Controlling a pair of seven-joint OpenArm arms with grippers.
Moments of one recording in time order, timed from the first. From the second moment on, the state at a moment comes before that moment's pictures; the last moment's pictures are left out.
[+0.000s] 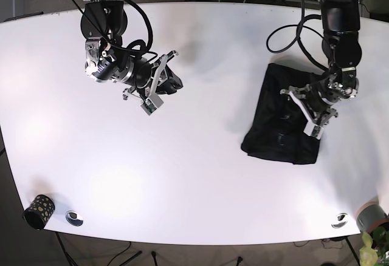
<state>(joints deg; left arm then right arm) -4.1 -18.5 -3.3 68.2 -15.4 -27.6 29.2 -3.8 6.7 2.6 96.3 25.7 39.6 -54.7</state>
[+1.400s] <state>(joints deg) -0.8 -46.1 -13.4 47.5 -8.1 -30.1 18.6 -5.5 7.9 3.7 102.4 25.4 39.7 -54.7</state>
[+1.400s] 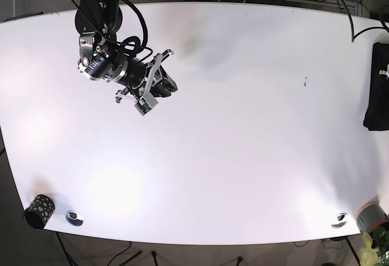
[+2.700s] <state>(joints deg) 12.9 -5.8 -14.7 85.9 3.7 -16.2 -6.9 -11.8 5.7 16.8 89.9 -12.4 22.5 2.1</state>
